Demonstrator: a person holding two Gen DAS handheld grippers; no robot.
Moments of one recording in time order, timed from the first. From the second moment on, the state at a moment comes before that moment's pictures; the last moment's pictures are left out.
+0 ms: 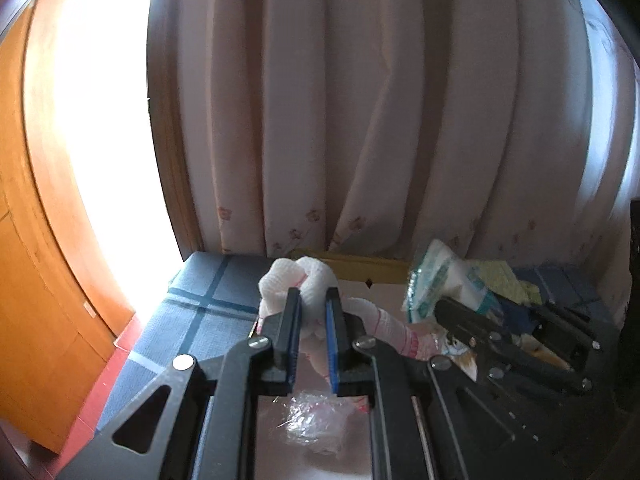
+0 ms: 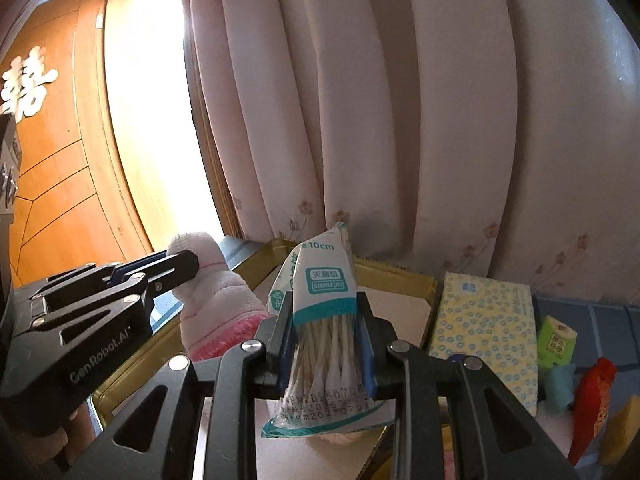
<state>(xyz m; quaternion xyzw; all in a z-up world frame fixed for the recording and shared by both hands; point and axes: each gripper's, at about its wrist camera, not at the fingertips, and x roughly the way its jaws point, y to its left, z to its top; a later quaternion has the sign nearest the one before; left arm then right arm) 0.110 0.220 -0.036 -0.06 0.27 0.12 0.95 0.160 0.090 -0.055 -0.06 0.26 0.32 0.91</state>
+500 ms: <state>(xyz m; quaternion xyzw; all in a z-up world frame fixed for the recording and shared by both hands) 0.092 0.220 -0.037 -0.03 0.25 0.17 0.95 0.157 0.083 -0.057 -0.03 0.26 0.32 0.91</state>
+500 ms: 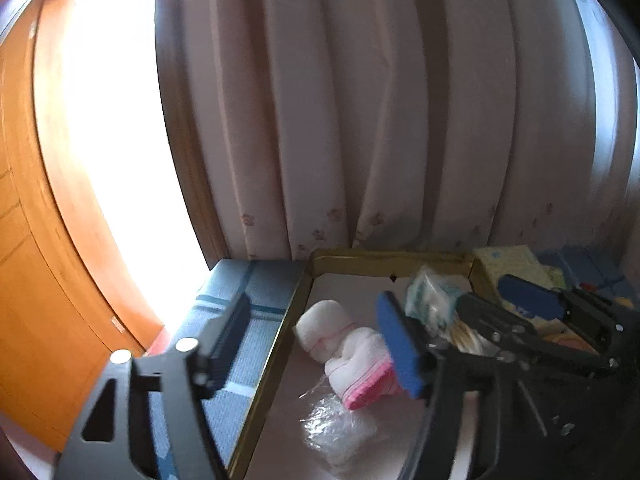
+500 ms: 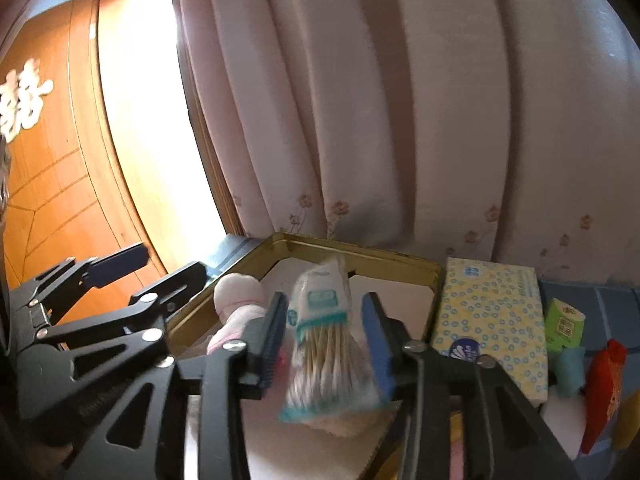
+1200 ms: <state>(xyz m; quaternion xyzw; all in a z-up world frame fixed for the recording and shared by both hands) 0.048 0.140 -0.045 -0.05 0.19 0.13 0.97 0.115 -0.027 -0.040 -0.01 0.22 0.29 0.93</state>
